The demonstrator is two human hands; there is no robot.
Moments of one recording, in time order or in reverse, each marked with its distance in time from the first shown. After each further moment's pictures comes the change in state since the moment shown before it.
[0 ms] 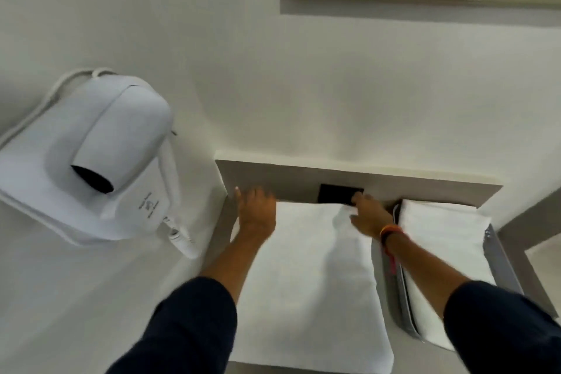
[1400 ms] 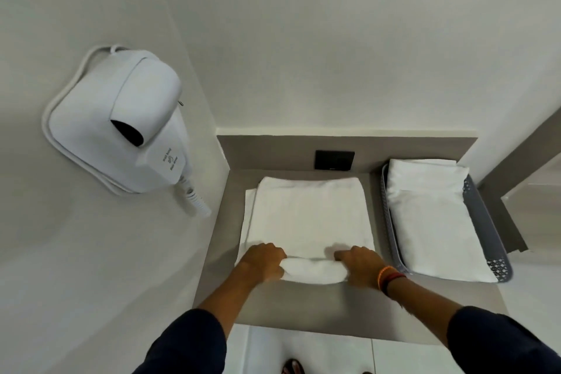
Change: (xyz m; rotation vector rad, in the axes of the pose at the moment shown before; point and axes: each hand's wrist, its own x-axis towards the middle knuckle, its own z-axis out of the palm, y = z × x) left_hand -0.149 -0.003 0.087 -0.191 -0.433 0.354; right_hand -0.167 0.006 0.113 -0.240 -0.324 -0.263
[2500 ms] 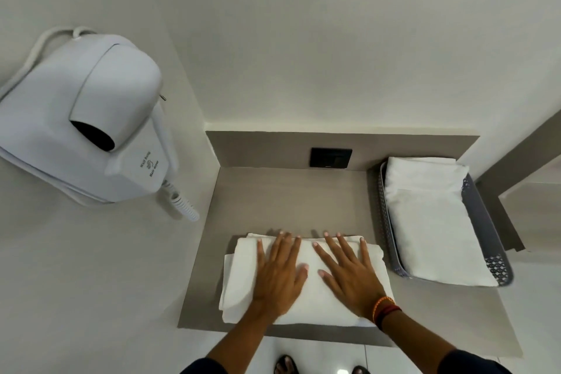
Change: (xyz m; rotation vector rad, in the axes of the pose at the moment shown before) left_hand 0.023 0.038 0.067 -0.034 0.577 0.017; right_hand 0.015 -0.002 0.061 -0.036 0.423 -0.050
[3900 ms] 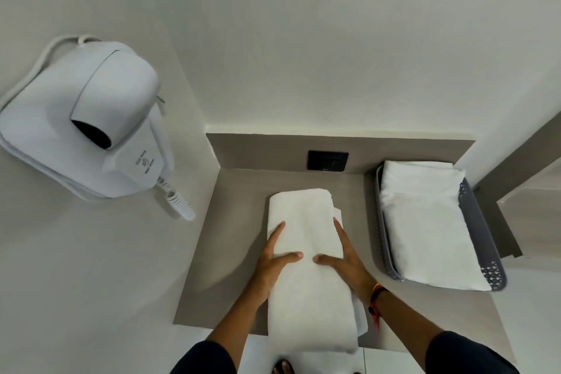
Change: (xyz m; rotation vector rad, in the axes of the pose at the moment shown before) left_hand 0.021 0.009 -0.026 -1.326 -0.117 -0.472; right_hand 0.016 0.004 -0.036 1.515 -0.035 0.344
